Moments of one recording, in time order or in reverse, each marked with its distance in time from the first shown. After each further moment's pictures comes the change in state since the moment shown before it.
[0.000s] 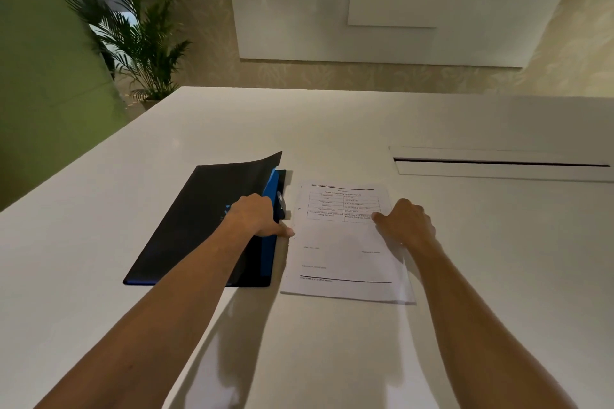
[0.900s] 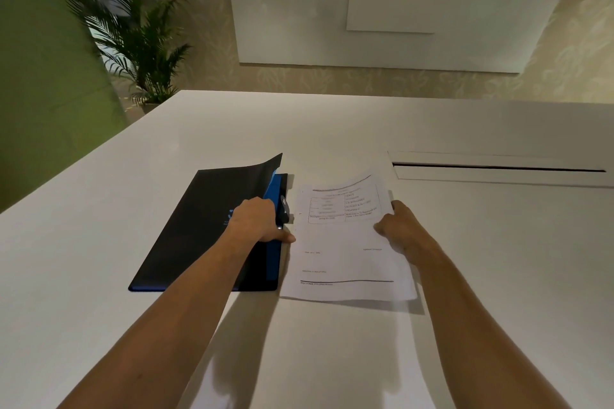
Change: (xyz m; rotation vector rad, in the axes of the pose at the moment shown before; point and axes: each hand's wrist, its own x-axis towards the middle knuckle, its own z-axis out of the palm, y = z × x) left_hand -0.007 0.008 -0.002 -0.030 0.047 -0.014; right_hand 0.002 0.004 0.000 0.651 -0.269 0.003
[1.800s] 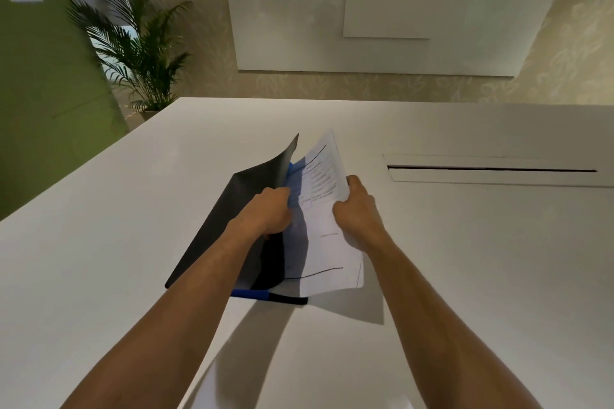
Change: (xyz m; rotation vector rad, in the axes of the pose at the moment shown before) left_hand -0.028 0.034 -0.036 -0.222 0.087 0.122; right_hand -0.036 -0.053 0.057 -0.106 0.110 -0.349
